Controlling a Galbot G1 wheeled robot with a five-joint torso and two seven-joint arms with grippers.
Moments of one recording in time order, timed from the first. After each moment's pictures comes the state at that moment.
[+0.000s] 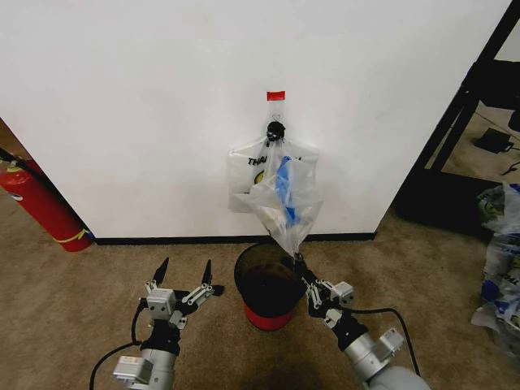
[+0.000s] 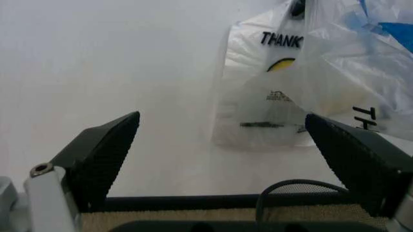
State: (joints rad) left arm 1.76 -1.19 -0.36 -2.23 -0.21 -0.24 -0.24; right arm -1.63 1.17 0.32 2.10 0.42 0.12 -0.18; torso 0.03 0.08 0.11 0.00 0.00
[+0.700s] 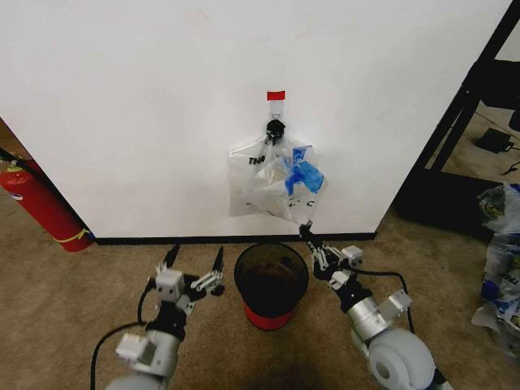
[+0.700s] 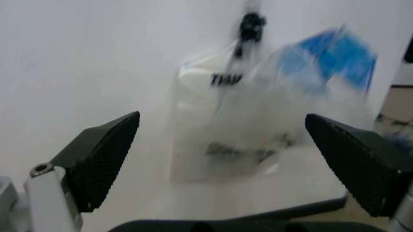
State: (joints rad) left arm 1.50 -0.96 -0.27 -2.35 -0.43 -0.01 -0.30; right arm -1.40 1.11 0.28 2.08 0.61 0.05 -0.09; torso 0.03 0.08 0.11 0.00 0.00
